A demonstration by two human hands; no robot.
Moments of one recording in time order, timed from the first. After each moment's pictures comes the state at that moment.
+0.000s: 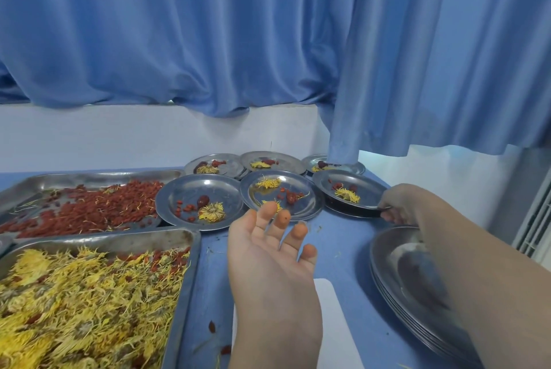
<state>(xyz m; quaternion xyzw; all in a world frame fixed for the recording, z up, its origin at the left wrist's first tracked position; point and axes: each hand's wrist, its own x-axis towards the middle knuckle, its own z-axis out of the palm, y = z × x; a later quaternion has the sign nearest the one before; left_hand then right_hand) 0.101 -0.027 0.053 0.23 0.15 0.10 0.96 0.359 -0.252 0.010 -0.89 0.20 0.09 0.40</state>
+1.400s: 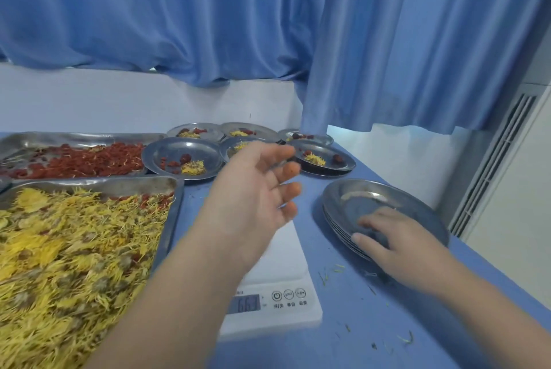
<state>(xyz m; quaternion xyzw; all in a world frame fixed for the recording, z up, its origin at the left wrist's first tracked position) 0.042 -0.024 0.067 0.50 -0.01 -0.04 0.87 0.094 -0.266 -0.015 -0.97 -0.17 -0.13 0.15</state>
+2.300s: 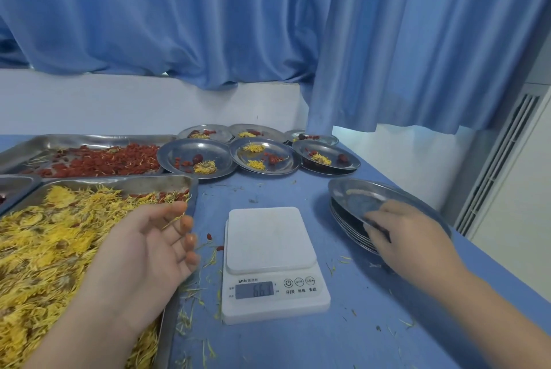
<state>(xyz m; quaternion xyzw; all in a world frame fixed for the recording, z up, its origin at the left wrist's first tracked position) -0.005 0.079 0.007 0.46 0.09 0.06 0.88 0.070 -0.247 -0.006 -0.95 -0.15 -0.28 0.05</state>
